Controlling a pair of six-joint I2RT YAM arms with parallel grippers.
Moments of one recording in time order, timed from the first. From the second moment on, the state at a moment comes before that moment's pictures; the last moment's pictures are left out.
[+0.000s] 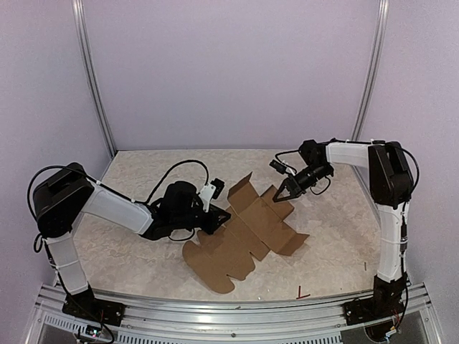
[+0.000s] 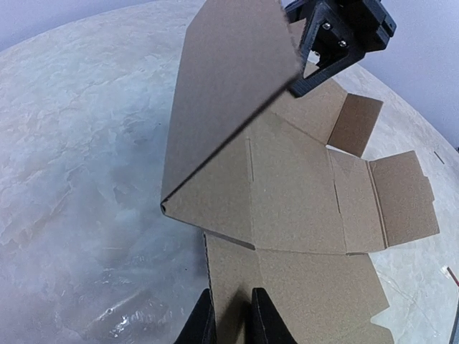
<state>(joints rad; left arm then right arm) -0.82 1.84 0.84 0.54 0.13 -0.19 0.31 2.16 1.66 -0.87 -0.90 -0.34</state>
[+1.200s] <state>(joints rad) -0.76 1.91 0.88 0.44 0.32 -0.15 0.58 2.14 1.57 -0.79 -0.60 -0.43</state>
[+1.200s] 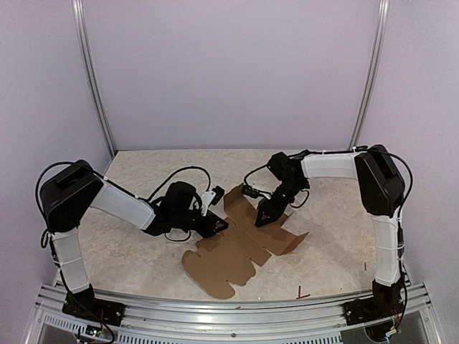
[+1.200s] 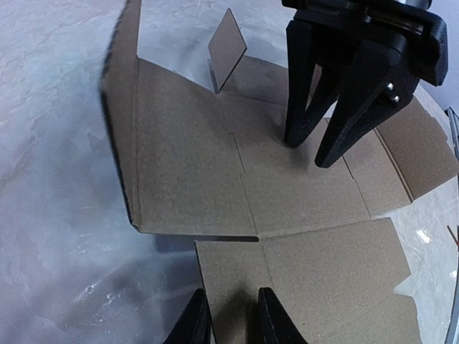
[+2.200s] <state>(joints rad) -0.88 1.90 0.91 0.30 0.31 -0.07 0.60 2.21 1.58 -0.76 -0.64 -0.37</state>
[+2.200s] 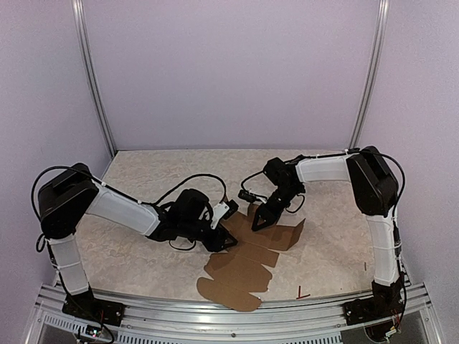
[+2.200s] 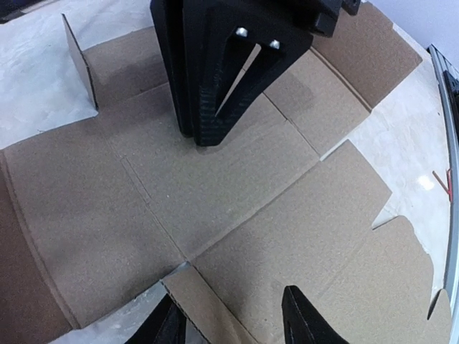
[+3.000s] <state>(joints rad) -0.84 1.73 0.75 0.13 -0.01 -0.06 0.60 2.20 1.55 -0.72 -0.65 -0.37</state>
